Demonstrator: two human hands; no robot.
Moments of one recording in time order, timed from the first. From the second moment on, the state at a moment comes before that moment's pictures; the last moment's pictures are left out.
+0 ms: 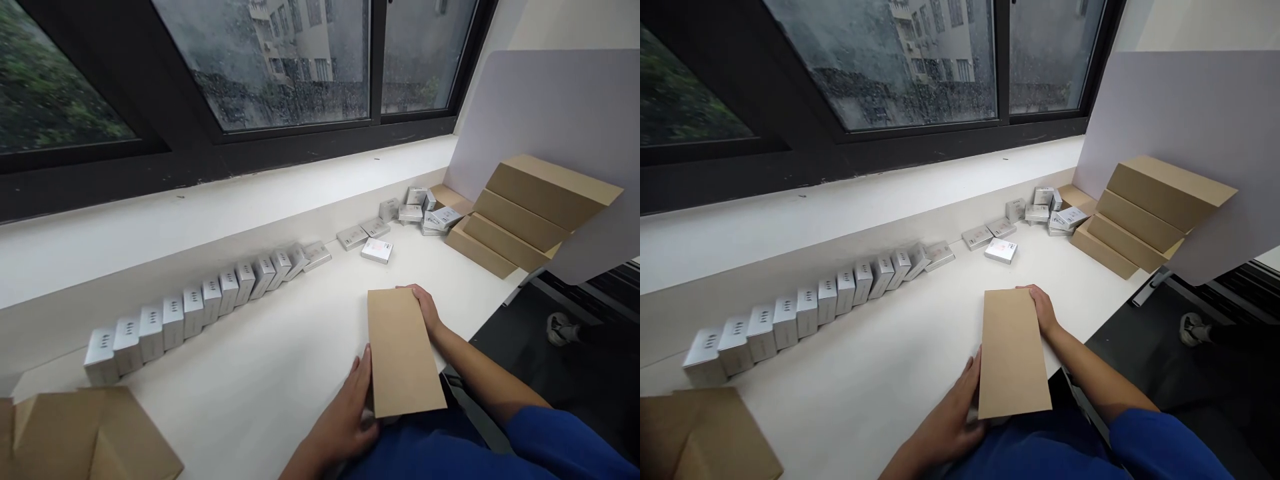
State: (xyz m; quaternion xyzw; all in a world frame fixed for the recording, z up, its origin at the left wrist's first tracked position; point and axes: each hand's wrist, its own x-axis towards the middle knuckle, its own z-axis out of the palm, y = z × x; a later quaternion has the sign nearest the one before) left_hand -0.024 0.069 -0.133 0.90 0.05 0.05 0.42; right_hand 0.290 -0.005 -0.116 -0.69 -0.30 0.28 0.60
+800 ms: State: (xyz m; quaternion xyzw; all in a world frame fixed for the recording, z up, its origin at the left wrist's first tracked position) left_hand -0.038 0.105 -0.094 0.93 0.11 0.29 0.17; right_hand 0.291 0.001 -0.139 -0.72 -0.38 0.18 0.55
